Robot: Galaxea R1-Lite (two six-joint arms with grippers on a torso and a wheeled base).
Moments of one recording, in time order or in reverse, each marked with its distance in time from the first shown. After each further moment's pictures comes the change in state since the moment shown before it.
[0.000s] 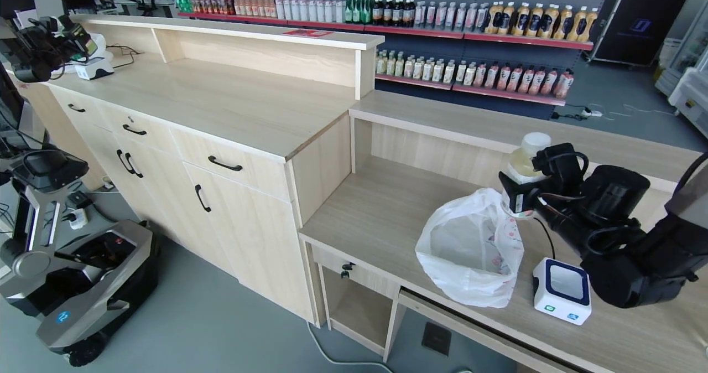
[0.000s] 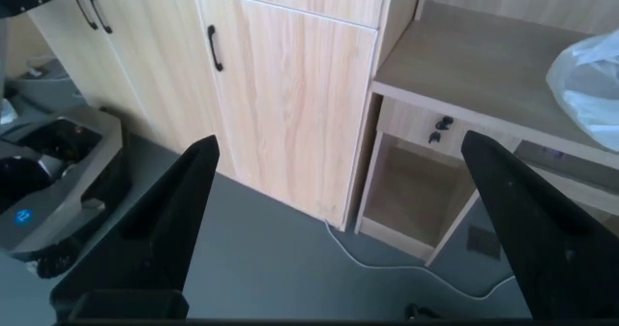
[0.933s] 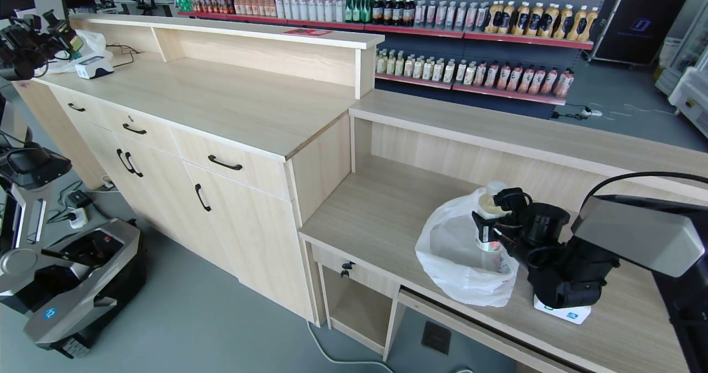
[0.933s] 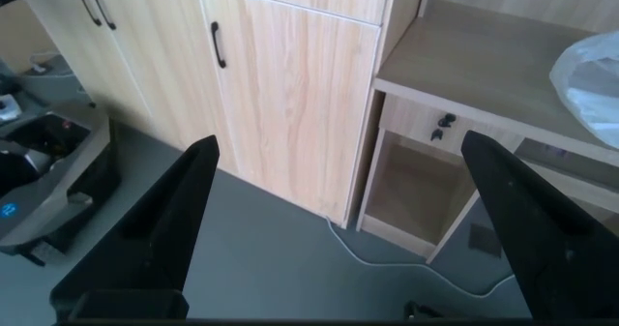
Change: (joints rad) left arm 0.000 0.000 0.000 0.000 0.000 0.000; right arm -0.011 0.414 -0.261 0.051 0.015 0.129
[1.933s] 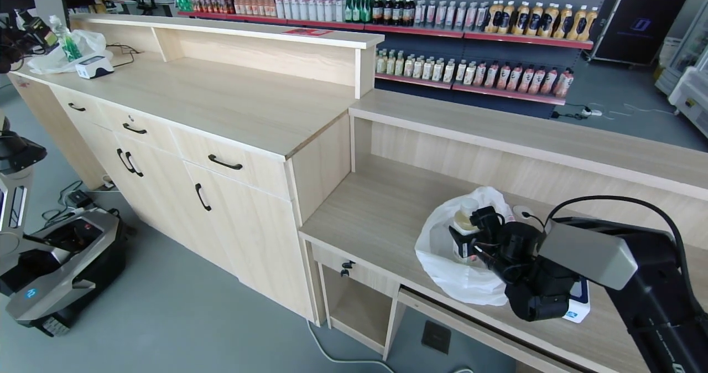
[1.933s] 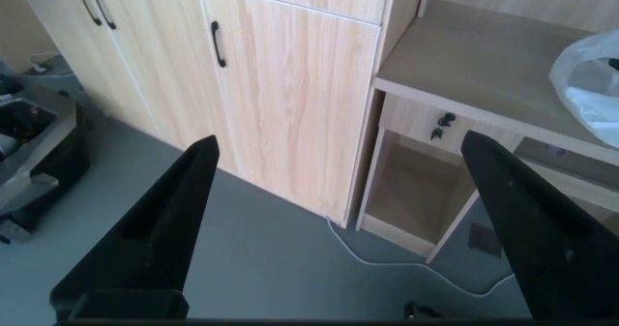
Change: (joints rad) left arm 0.000 0.000 0.000 0.000 0.000 0.000; right arm 0.041 0.207 -0.138 -0.090 0.138 -0.053
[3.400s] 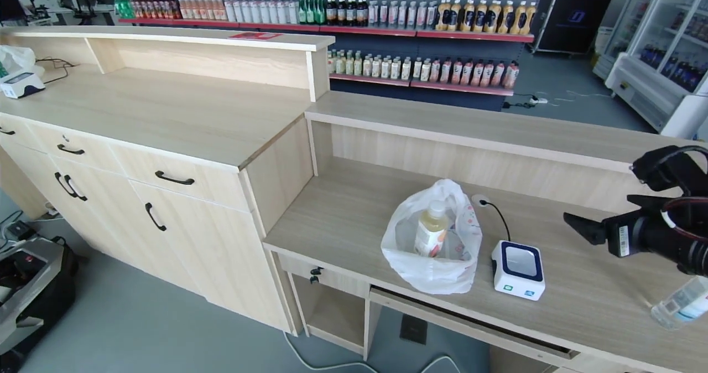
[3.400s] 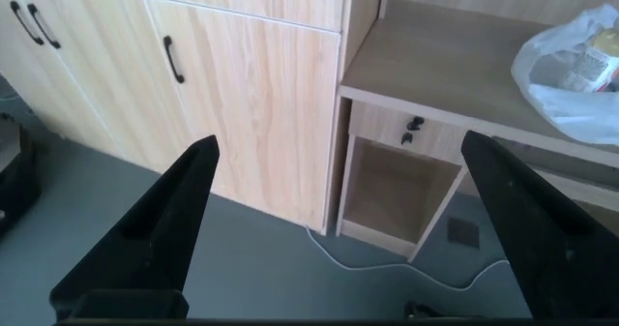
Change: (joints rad) left arm 0.000 0.000 0.000 0.000 0.000 0.000; right arm -0.162 -1.295 0.597 0.900 -0.103 -0.119
